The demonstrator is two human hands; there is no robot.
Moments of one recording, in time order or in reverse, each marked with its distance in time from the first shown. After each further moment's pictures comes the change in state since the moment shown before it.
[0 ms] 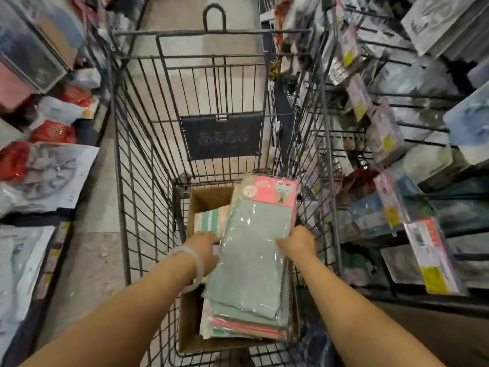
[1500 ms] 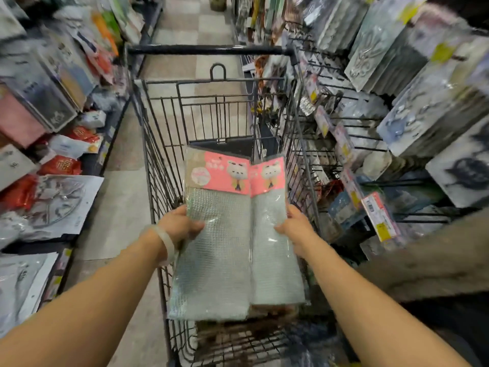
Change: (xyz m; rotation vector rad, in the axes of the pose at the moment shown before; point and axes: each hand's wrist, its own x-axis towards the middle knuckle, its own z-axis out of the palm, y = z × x) left_hand -0.085 -0.053 -0.046 -1.253 0.030 0.089; right_hand -0.111 -0.022 -0.048 0.771 -0.147 -0.180
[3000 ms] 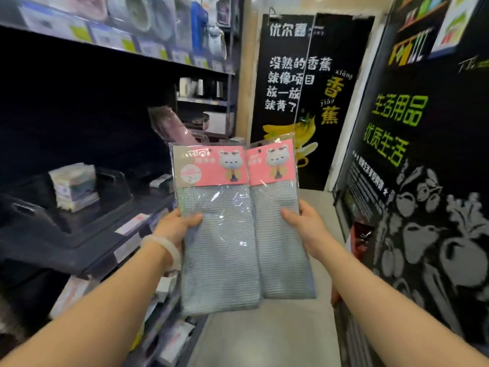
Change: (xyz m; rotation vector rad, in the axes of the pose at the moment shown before) left_hand -0.604 -0.298 0.485 0.208 -1.044 0.323; right_hand -0.836 0.319 -0.412 0.449 1.077 -0.520
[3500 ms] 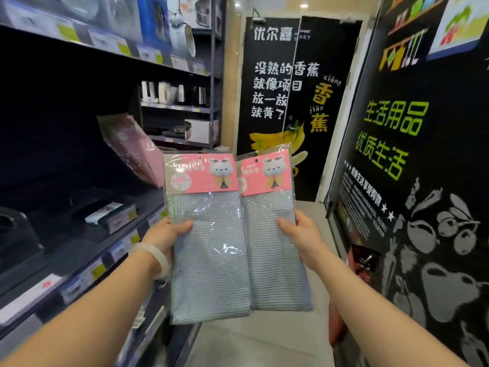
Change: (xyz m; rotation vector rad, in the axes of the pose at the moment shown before) left_hand 0.203 -0.011 0.082 -0.025 -0.030 -0.014; right_hand 0.190 0.029 -0.075 0.013 0.045 0.002
